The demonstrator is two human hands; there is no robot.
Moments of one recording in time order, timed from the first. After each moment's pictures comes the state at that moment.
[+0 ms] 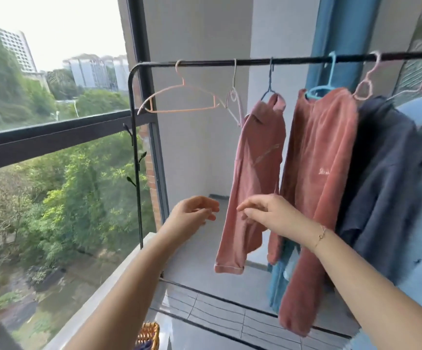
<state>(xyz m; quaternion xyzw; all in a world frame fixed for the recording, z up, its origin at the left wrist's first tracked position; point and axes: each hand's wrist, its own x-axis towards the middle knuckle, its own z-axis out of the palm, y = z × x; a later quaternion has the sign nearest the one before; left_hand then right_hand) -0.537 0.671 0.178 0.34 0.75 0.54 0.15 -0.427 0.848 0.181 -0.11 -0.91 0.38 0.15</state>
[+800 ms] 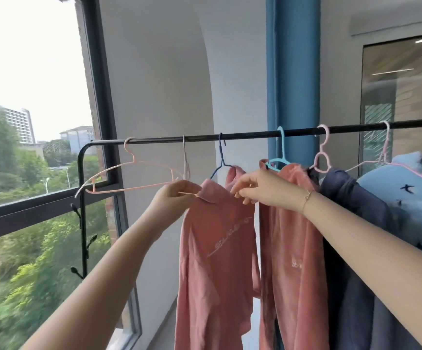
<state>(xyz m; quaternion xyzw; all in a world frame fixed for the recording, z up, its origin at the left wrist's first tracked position) -0.621 0.878 0.319 0.40 0.74 0.54 0.01 -0.493 1.061 0.342 -0.09 -0.94 0.24 0.24</state>
